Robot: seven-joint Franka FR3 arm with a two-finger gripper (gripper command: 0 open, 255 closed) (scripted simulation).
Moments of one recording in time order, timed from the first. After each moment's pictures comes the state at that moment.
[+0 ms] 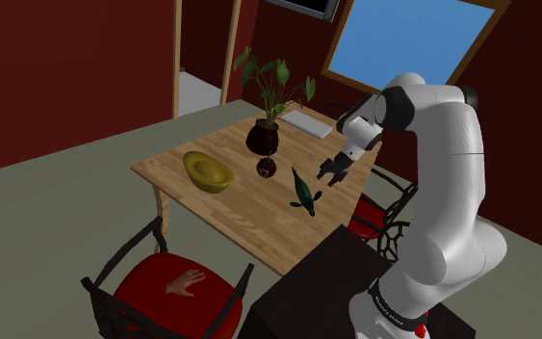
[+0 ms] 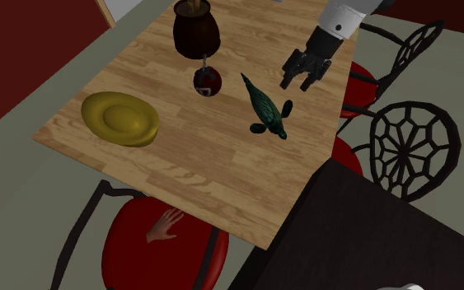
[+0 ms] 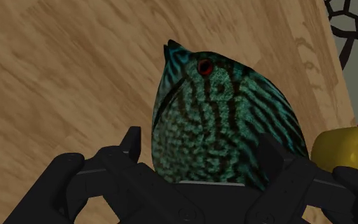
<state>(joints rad) -0.43 0.70 -0.48 -1.80 0.78 1.97 -0.86</state>
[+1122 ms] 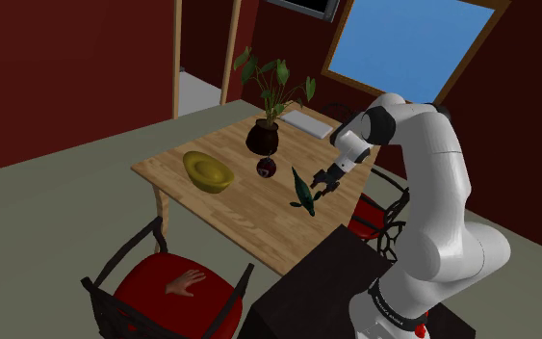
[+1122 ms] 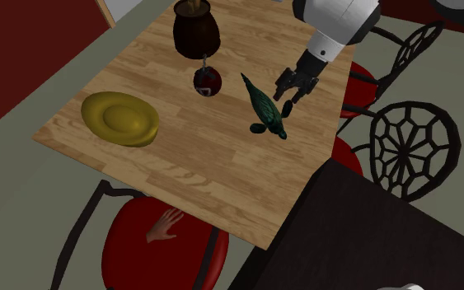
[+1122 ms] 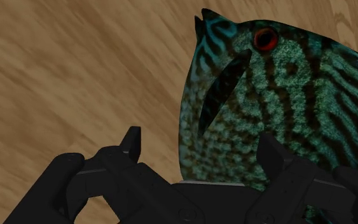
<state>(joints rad) -0.51 0.91 -0.41 -1.64 0.88 1.99 -0.89</state>
